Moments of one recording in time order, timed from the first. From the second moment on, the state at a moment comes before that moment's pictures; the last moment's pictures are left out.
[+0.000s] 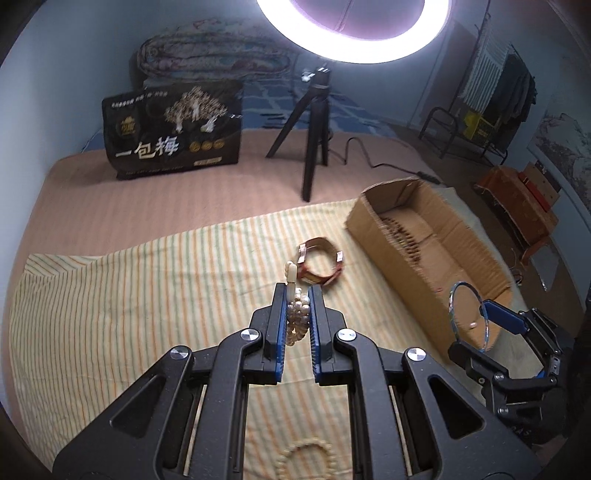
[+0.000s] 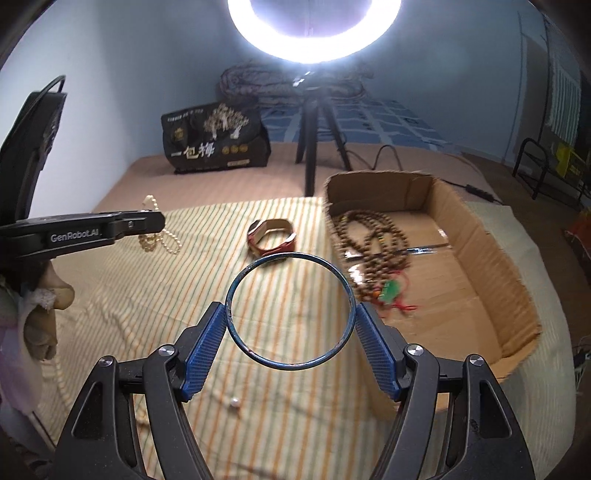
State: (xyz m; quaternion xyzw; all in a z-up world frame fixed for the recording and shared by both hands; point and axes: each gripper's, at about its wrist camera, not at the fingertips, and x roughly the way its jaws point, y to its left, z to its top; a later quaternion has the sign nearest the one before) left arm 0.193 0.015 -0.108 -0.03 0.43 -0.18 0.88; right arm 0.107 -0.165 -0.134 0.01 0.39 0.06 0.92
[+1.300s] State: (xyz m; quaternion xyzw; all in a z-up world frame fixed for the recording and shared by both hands) left arm 0.171 -0.153 -0.082 -0.06 0.42 -0.29 0.86; right arm 0.186 -0.317 -0.080 0.06 0.41 0.08 0.91
